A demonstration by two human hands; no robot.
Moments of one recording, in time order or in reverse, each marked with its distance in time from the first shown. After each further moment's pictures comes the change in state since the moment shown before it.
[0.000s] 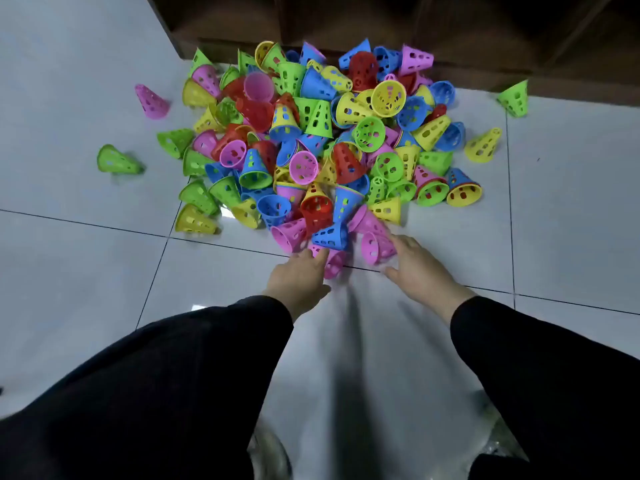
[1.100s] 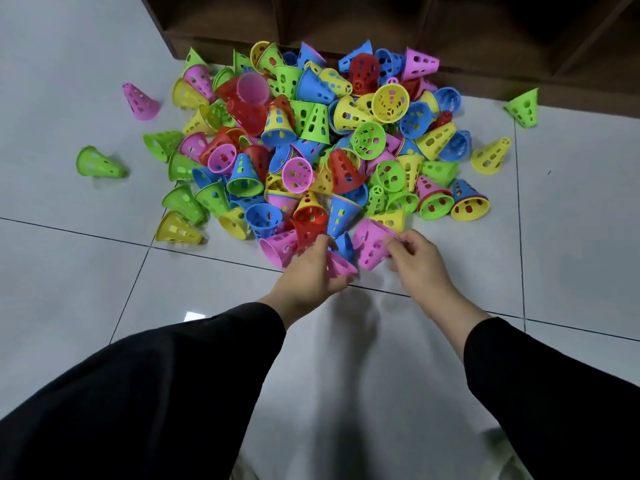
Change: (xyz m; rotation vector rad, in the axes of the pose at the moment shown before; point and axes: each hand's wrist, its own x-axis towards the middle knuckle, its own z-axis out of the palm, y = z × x) left_hand 0.041 0.015 -0.001 -0.543 0.201 0.052; right_hand 0.026 -0.018 -0.011 0.777 0.290 0.141
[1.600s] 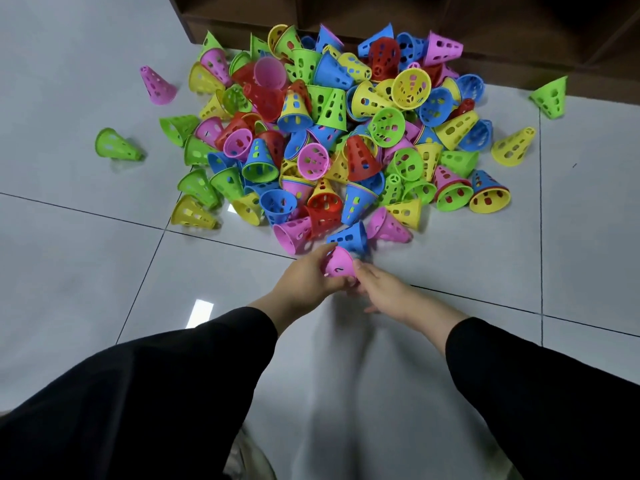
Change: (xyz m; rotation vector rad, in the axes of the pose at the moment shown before) left_hand -0.023 -0.023 -0.001 -0.165 -0.077 -0.188; right_hand -0.033 0.015 0.056 -0.041 -0.596 0.291
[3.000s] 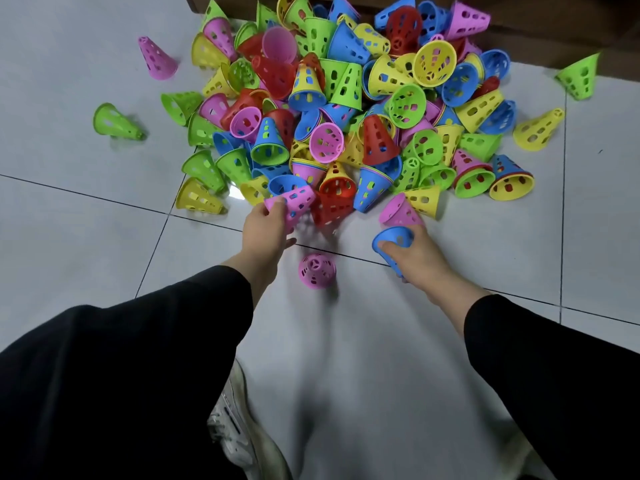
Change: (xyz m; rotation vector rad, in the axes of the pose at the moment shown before) left_hand 0.028 -0.023 -0.058 -0.756 0.472 -0.343; right_hand 0.029 0.001 -0.026 -0.152 0.528 0.046
